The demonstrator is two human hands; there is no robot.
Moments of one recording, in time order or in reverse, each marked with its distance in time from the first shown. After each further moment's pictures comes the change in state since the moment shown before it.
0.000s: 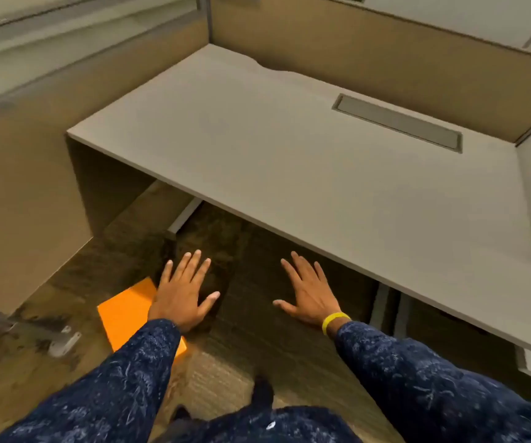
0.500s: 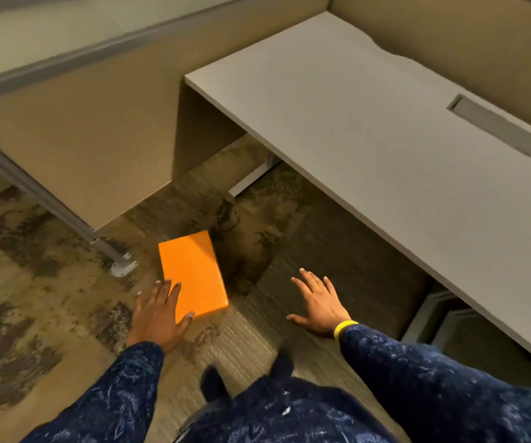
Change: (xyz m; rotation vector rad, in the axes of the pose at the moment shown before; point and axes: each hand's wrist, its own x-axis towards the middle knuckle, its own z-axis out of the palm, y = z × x) left_hand -0.174 -0.148 0.085 -0.101 -0.165 -0.494; right_hand 0.012 -0.135 0.054 -0.059 -0.354 -0.187
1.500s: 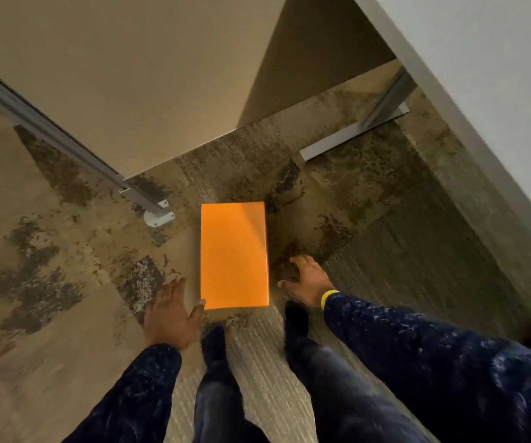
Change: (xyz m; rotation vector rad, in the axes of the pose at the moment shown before) left_hand 0.175 -0.099 0.132 -0.448 -0.176 -0.450; right_hand 0.356 -0.091 0.083 0.265 -0.323 0.069
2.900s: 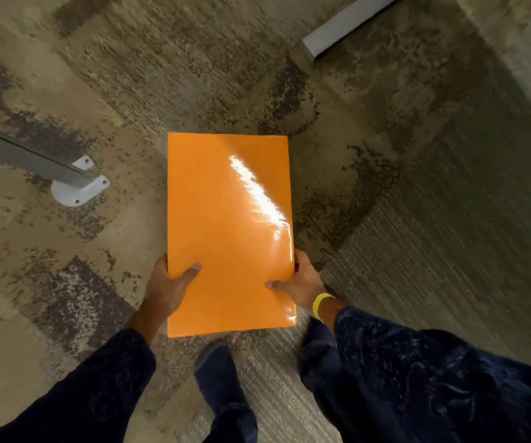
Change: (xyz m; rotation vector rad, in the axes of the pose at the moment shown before) left_hand 0.314 -0.104 0.261 -0.732 -0.183 -0.181; right_hand 0.267 0.090 0.270 0.744 0.077 0.341
